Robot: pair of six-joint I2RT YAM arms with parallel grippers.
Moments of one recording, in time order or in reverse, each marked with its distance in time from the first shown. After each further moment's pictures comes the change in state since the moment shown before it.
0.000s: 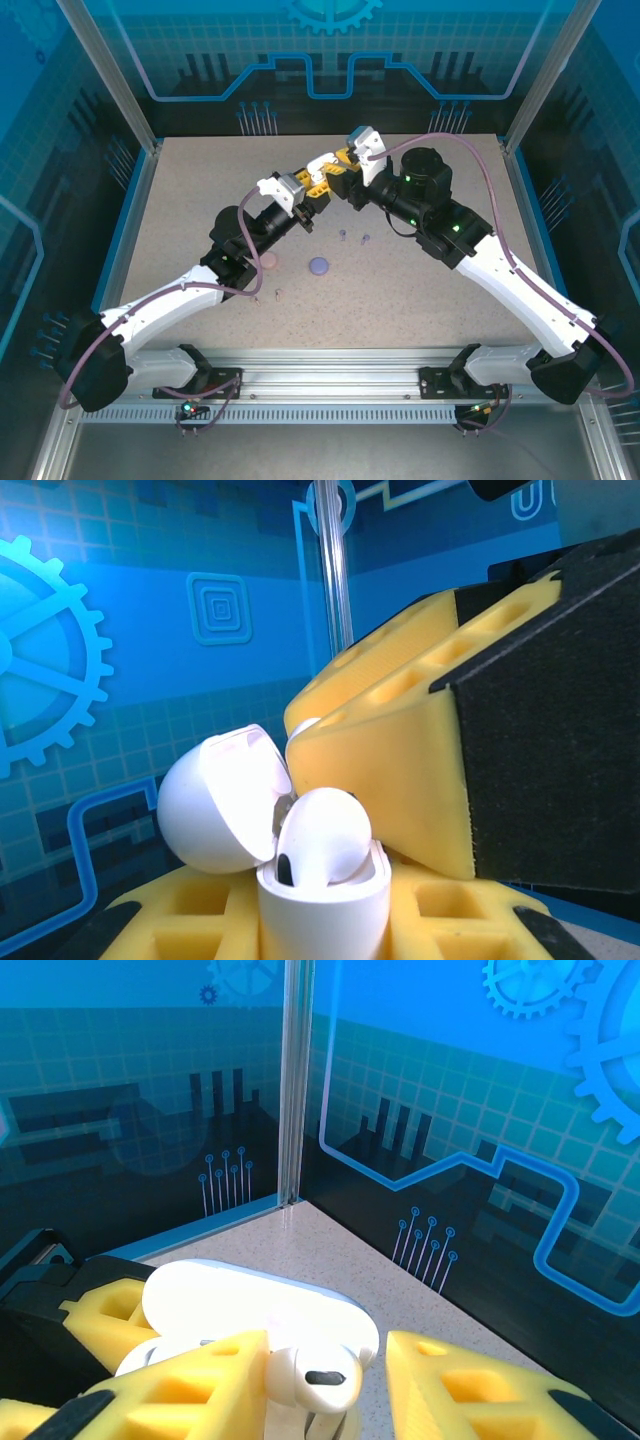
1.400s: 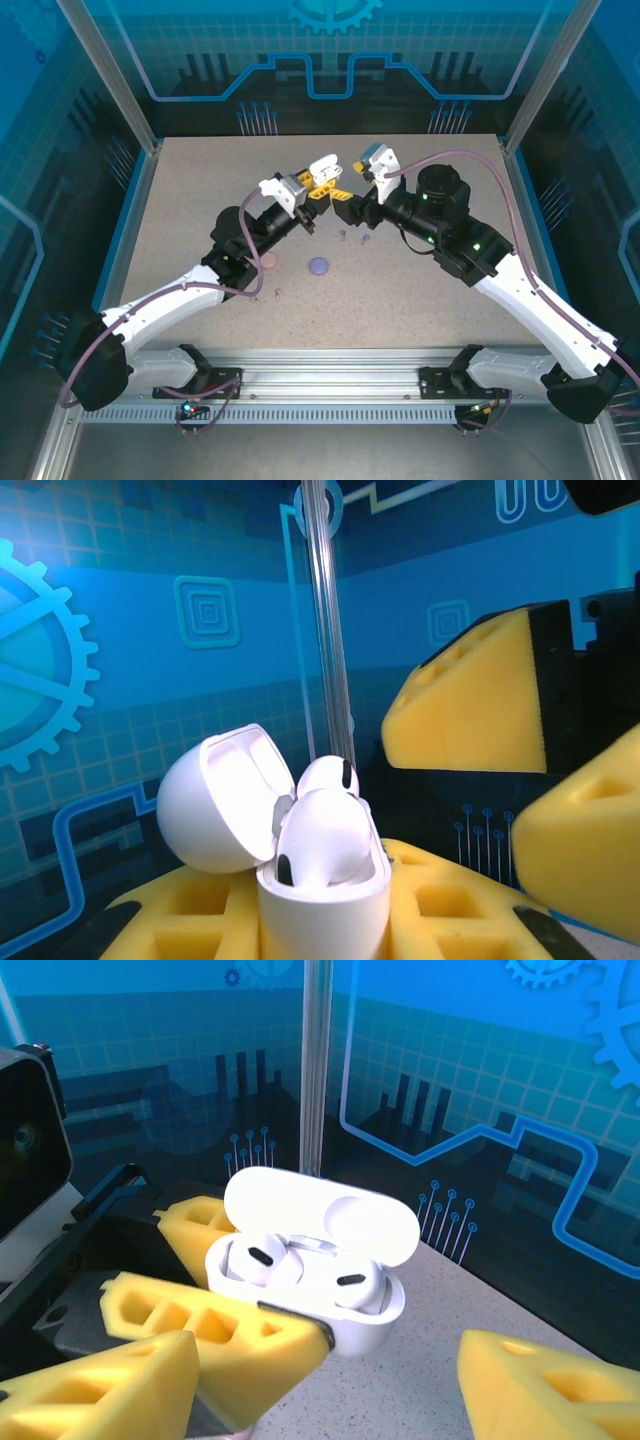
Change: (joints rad) left arm -0.005 0.006 0.005 0.007 0.015 0.001; right arm 0.014 -0.143 -0.092 -0.080 -0.013 0.031
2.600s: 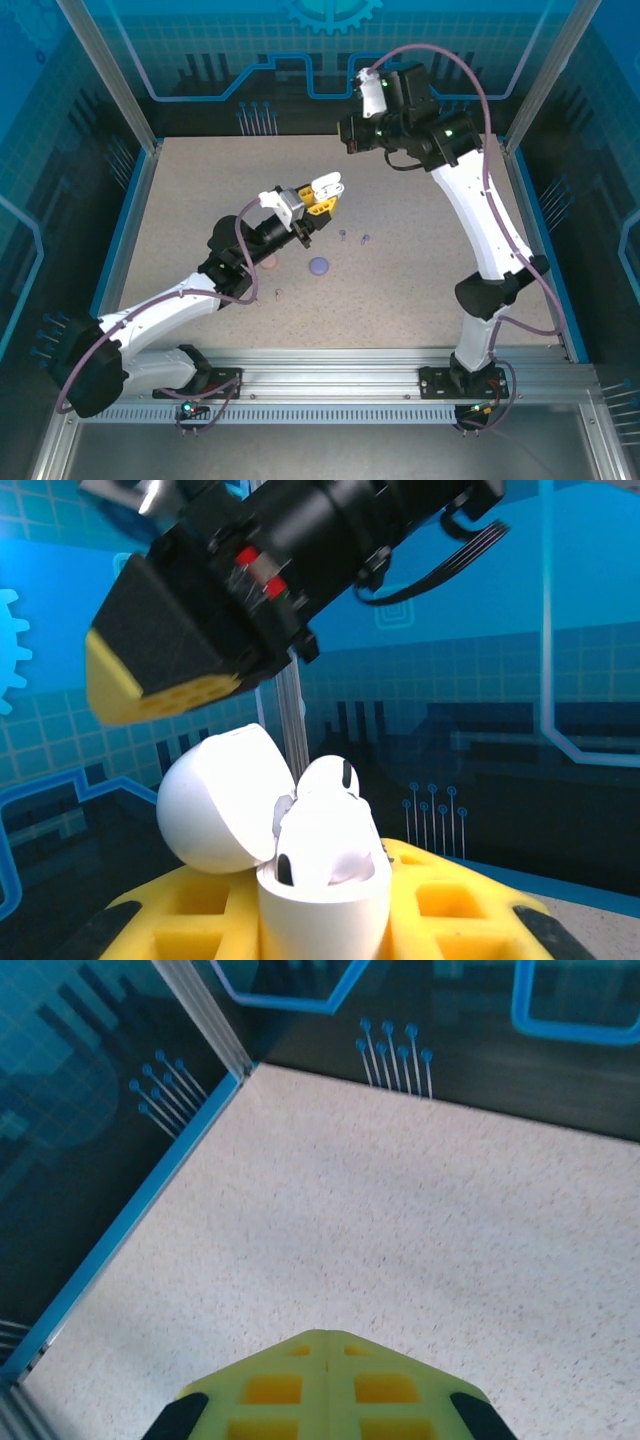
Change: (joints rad) left arm 0.000 -0.045 -0.089 0.012 0.109 -0.028; right arm -0.192 0.752 1.135 -0.843 -0.089 0.340
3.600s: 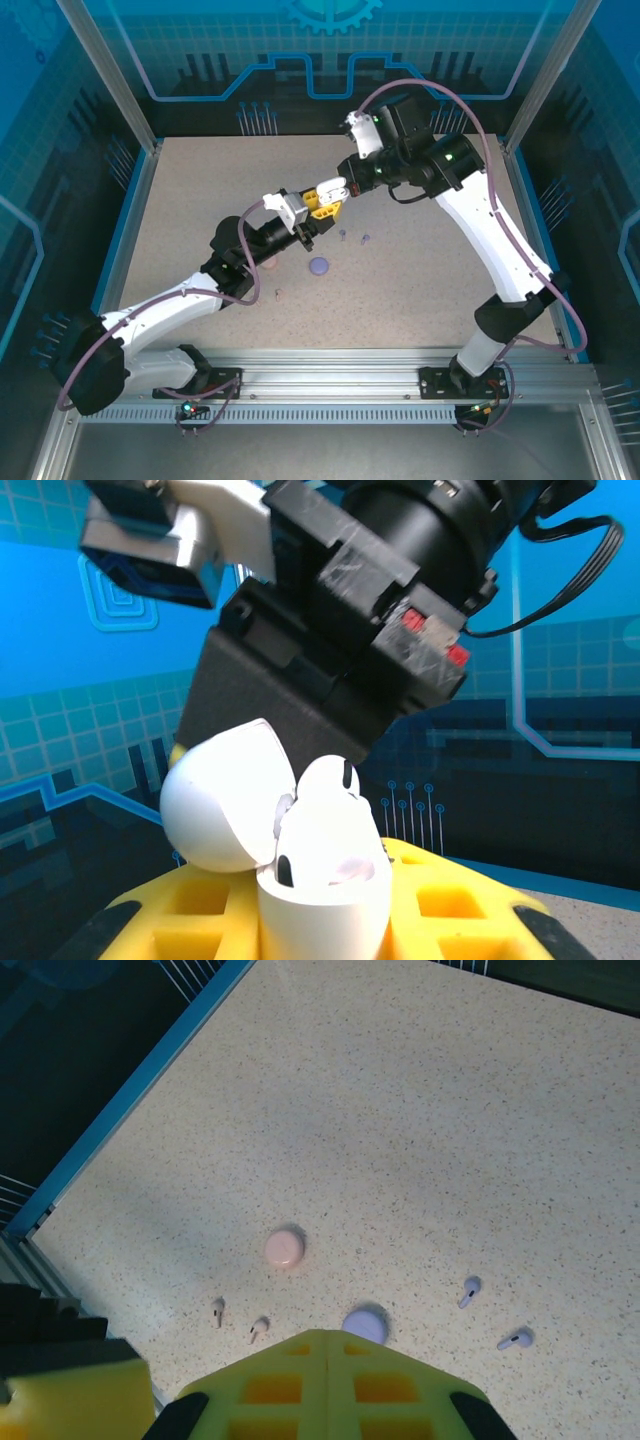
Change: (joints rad) left arm -0.009 0.016 0.000 0.016 0.040 0.000; right arm 0.087 -0.208 -0.296 -0.060 0.001 -0.072
